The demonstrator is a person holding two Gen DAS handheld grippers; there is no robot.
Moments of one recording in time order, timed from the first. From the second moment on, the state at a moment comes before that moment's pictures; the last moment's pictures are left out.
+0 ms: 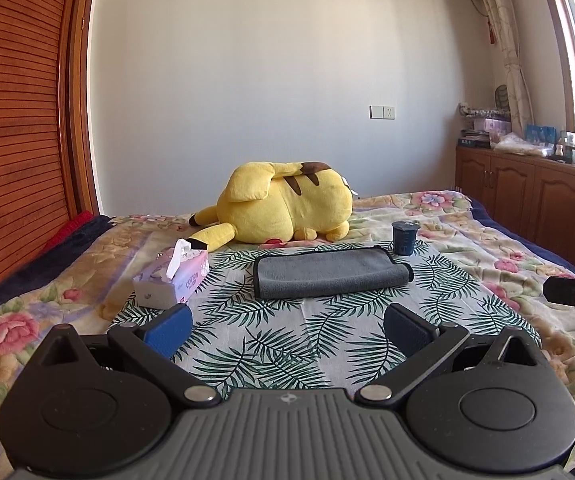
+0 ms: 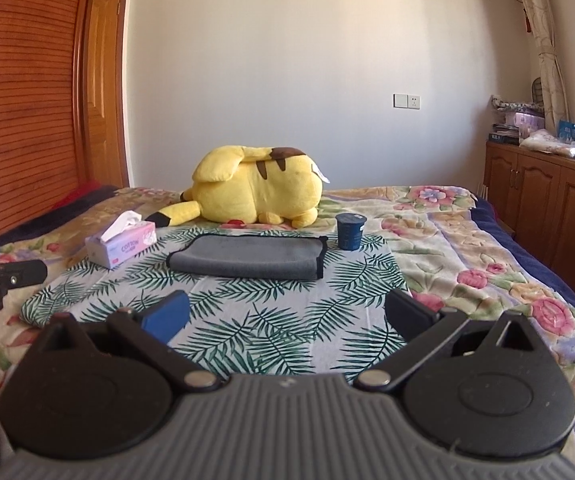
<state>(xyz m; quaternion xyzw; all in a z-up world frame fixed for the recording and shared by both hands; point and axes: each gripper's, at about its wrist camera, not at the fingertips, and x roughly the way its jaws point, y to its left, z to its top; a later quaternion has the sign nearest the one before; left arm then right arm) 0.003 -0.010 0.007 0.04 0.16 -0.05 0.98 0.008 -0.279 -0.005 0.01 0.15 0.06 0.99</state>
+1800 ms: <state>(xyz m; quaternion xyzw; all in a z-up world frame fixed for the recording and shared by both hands) 0.003 -0.008 0.007 0.04 0.16 -0.04 0.99 0.006 -0.283 -0.005 0.01 0.14 0.05 0.99</state>
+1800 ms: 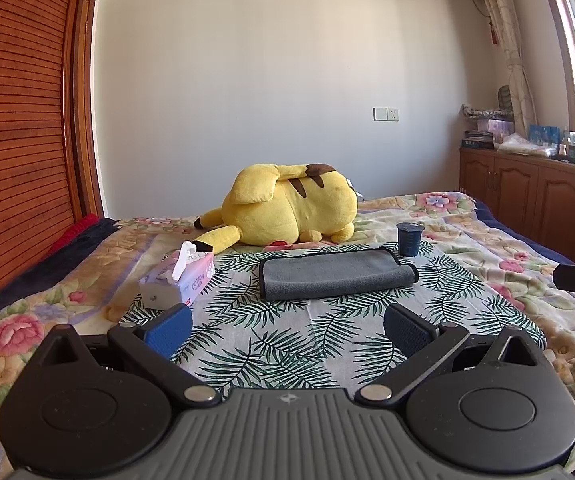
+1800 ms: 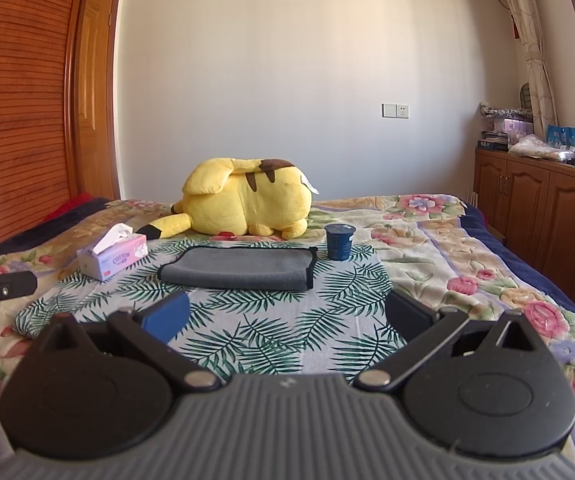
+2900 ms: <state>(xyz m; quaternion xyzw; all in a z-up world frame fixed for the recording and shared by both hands) 0.002 -0.006 0.006 0.04 0.16 -0.04 0.99 0.006 -0.282 -0.005 0.01 0.14 0.05 0.99</state>
